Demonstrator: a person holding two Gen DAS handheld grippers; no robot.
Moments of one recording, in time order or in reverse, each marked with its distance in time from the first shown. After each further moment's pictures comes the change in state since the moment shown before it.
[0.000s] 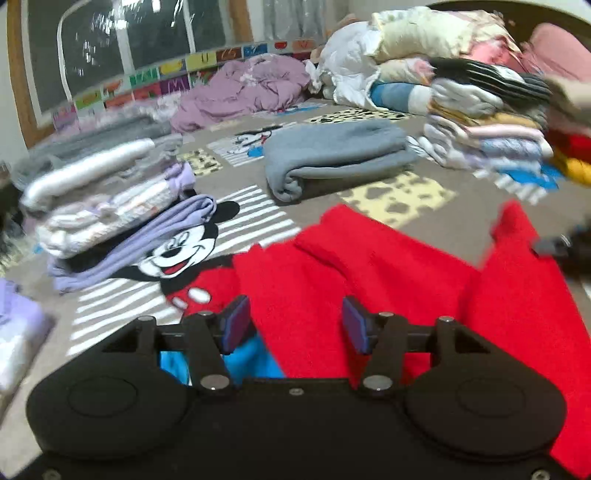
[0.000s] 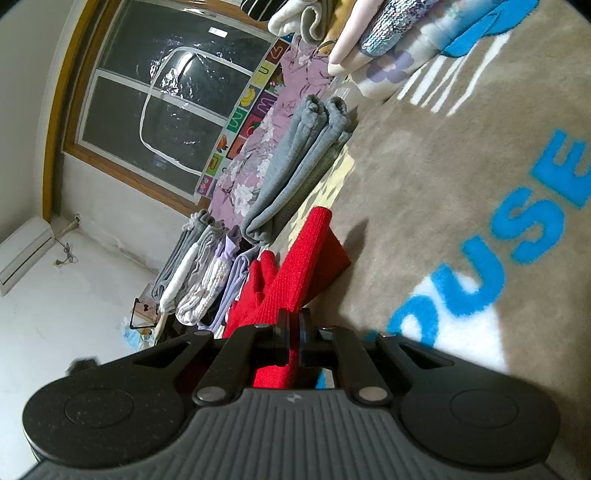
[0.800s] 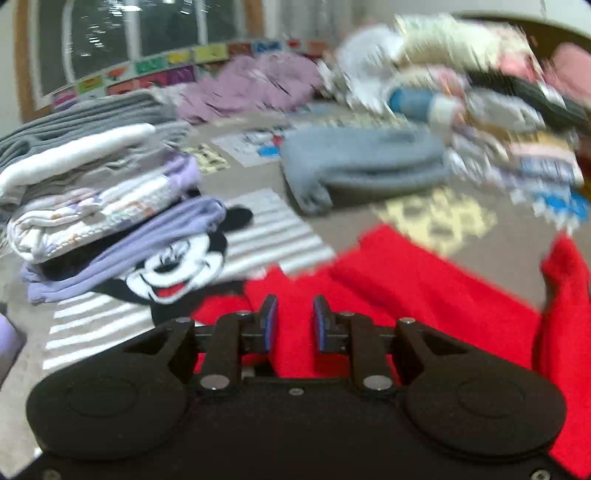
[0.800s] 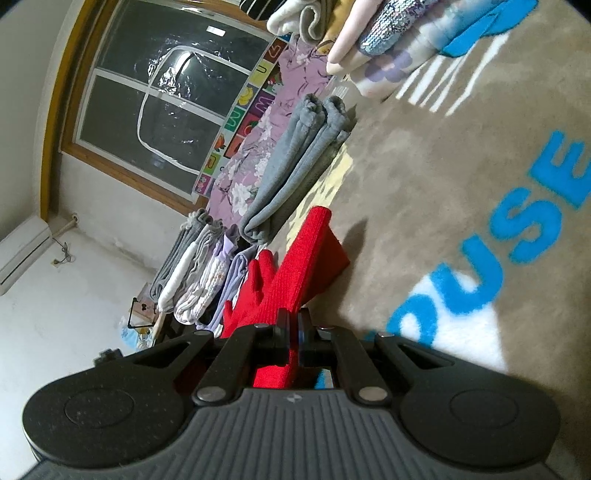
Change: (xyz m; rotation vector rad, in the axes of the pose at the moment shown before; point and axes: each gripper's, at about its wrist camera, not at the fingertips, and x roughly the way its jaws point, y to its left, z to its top) left arm 0.081 0.046 0.022 -0.099 -0.017 -0.024; right arm -0.001 0.001 -0.001 0.004 0.004 -0.009
